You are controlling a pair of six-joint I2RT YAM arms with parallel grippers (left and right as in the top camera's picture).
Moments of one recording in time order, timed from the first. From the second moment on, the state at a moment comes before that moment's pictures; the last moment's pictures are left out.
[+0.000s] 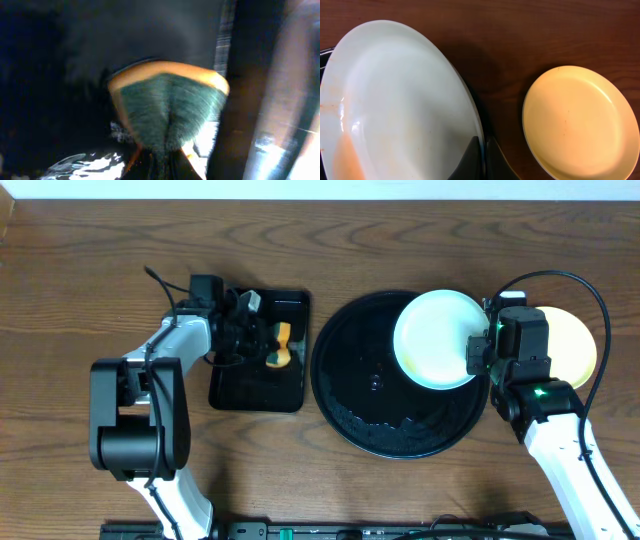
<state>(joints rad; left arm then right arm) -0.01 1.94 1.12 -0.51 0.57 -0.21 0.13 1.21 0.80 -0.37 0.20 0.04</state>
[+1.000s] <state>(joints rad) -0.13 1.91 1.14 -0.59 0.17 -0.38 0.13 1.21 0.80 -0.37 0.20 0.04</state>
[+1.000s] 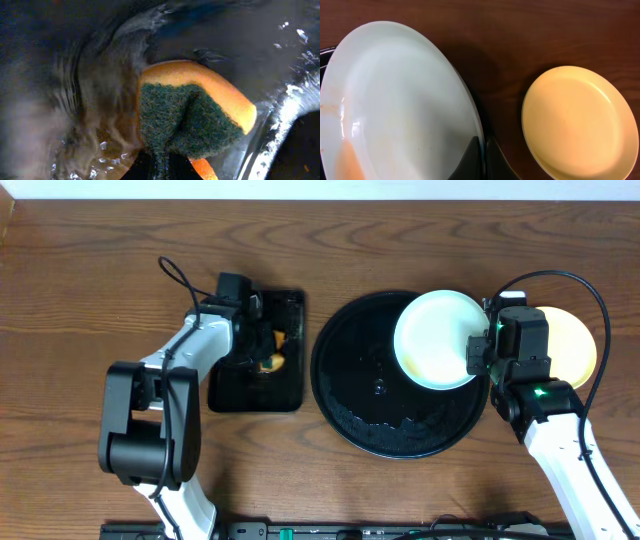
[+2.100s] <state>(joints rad) -0.16 1.91 1.14 -0.59 0.19 -0.27 0.13 1.21 0.80 -0.37 0.20 0.04</state>
